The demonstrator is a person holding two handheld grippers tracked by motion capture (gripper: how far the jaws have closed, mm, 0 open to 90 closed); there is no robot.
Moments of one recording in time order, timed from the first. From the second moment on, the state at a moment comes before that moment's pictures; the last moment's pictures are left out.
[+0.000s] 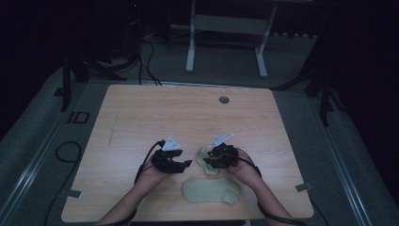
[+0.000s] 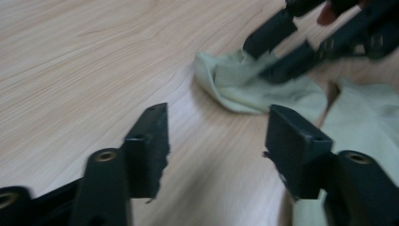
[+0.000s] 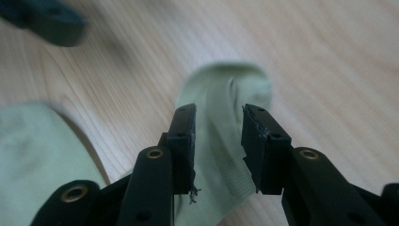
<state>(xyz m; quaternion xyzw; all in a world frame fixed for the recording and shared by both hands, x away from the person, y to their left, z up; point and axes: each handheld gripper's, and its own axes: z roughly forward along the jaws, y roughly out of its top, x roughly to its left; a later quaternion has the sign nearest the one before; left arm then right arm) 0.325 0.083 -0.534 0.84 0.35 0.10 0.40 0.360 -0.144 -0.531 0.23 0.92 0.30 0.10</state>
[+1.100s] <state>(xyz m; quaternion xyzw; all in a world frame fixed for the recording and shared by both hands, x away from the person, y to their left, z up) 0.357 0.069 -0.536 0.84 0.39 0.10 0.36 0.357 -0.176 -0.517 0.27 0.90 0.33 0.12</state>
